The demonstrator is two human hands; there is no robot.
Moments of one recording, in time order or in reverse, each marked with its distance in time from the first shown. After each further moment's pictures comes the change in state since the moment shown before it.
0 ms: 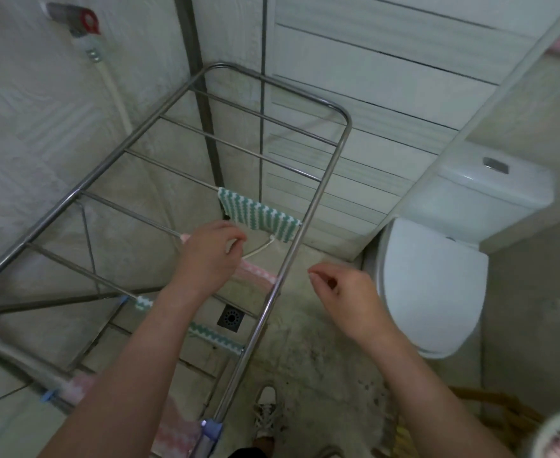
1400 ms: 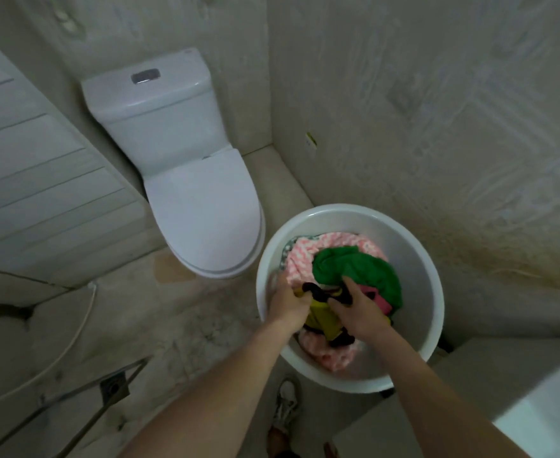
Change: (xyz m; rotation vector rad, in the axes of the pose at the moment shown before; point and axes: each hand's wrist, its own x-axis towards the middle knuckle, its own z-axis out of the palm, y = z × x) left_hand -0.251 0.406 0.438 -0.302 -0.991 -0.131; right_hand -0.402 0.391 -0.095 0.451 0.213 1.180
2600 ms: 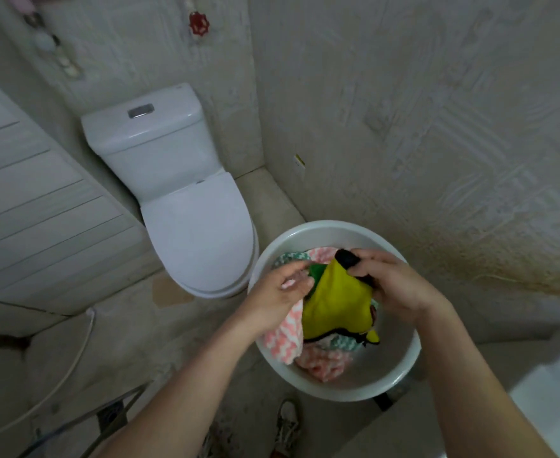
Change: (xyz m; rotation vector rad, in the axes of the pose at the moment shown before) left_hand -0.065 0.089 -0.046 -0.026 -0.277 0.425; right_hand -0.056 -0.056 -0.119 0.756 -0.266 -0.270
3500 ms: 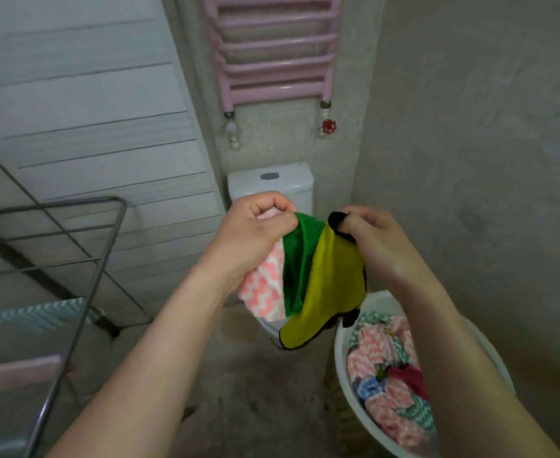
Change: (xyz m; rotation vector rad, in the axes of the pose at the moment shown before) left_hand -0.164 0.159 -0.145 0.003 0.619 0.395; right_hand -0.050 -0.148 0.197 -0.273 -0.050 -0.570
